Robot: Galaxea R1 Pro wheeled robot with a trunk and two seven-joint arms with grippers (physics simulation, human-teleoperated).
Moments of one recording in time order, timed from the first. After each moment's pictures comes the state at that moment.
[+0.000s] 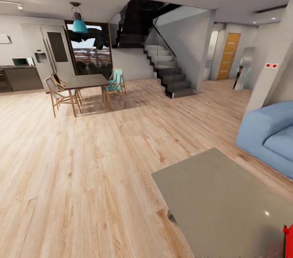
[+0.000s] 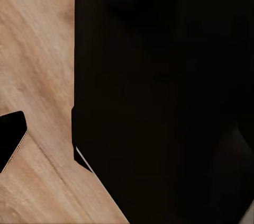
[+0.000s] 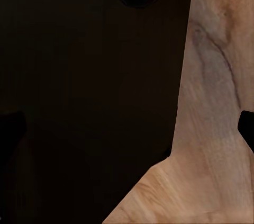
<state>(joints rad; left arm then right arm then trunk) 0.00 0.00 0.07 -0.03 0.03 0.00 0.00 0.00 0.00 0.01 0.00 0.01 -0.01 -0.01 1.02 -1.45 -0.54</state>
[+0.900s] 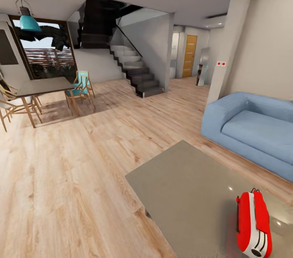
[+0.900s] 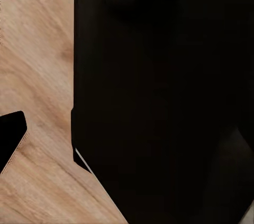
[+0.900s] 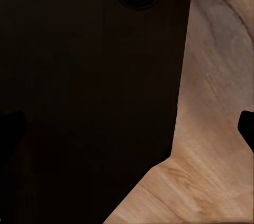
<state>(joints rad) 0.00 0.00 0.07 -0.03 0.03 0.00 0.00 0.00 0.00 0.01 0.00 0.01 -0.01 -0.01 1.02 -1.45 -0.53</state>
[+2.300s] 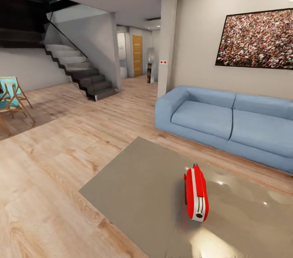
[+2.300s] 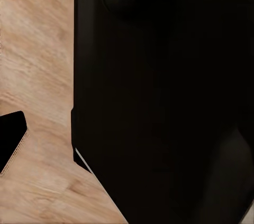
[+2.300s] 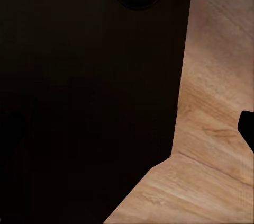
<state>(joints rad) 0.00 0.00 0.07 -0.03 0.03 0.00 0.00 0.00 0.00 0.01 0.00 0.01 -0.01 -0.01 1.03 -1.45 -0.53</state>
